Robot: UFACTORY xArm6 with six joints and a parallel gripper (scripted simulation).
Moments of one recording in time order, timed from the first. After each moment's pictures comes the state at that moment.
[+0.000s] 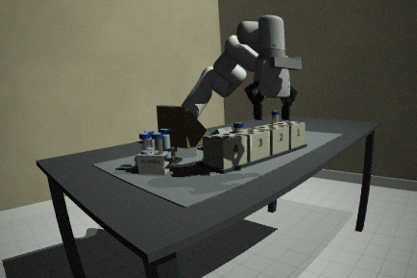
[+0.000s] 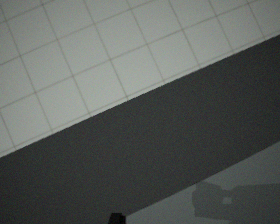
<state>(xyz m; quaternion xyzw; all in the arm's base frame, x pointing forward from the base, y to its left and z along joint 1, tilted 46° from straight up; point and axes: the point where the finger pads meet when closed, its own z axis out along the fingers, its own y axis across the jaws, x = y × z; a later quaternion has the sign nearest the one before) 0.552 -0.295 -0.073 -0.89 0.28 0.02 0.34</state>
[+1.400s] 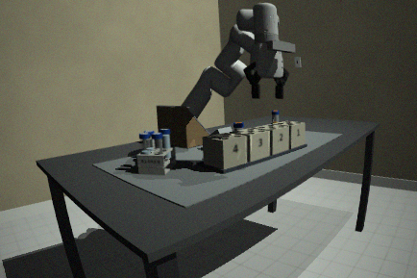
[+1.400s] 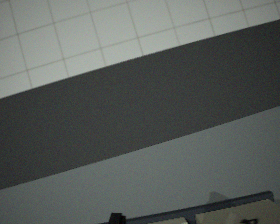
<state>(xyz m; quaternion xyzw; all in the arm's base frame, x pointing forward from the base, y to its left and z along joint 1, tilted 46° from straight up) 0.505 -0.290 0.000 -0.91 0.22 0.01 0.36</state>
